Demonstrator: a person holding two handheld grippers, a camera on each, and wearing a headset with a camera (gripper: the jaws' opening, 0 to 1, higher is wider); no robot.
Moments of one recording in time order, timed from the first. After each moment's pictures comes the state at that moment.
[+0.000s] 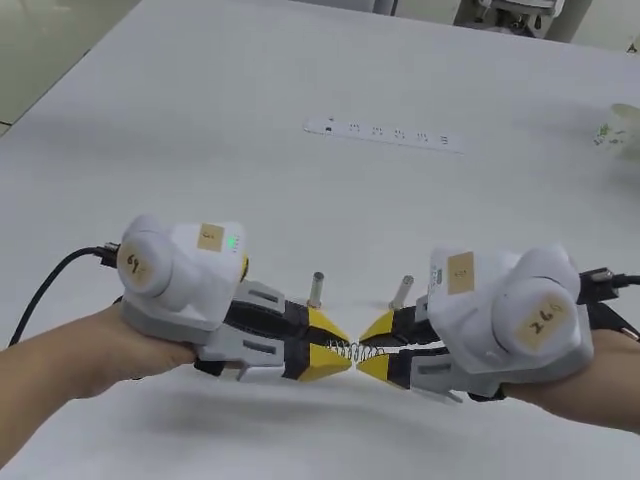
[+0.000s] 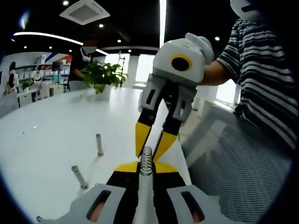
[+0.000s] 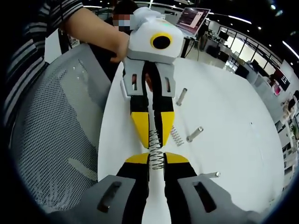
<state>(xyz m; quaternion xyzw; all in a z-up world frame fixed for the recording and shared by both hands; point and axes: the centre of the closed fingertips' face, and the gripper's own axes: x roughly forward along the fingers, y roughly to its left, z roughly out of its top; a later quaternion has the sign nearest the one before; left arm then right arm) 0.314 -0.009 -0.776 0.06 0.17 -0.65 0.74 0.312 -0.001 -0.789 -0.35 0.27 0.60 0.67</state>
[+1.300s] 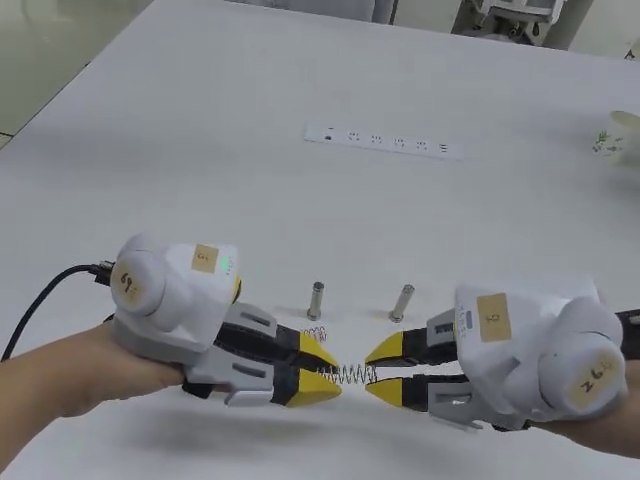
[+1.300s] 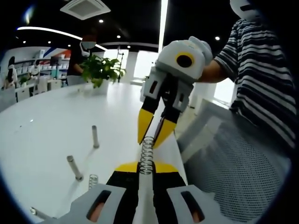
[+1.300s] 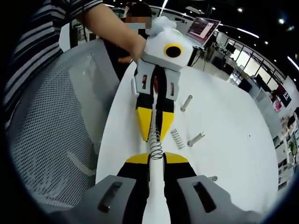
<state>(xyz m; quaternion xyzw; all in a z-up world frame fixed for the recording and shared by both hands) 0.305 0.000 -0.787 0.06 0.19 -0.65 0.73 0.302 -0.006 -0.778 -0.37 0.21 0.63 0.65</state>
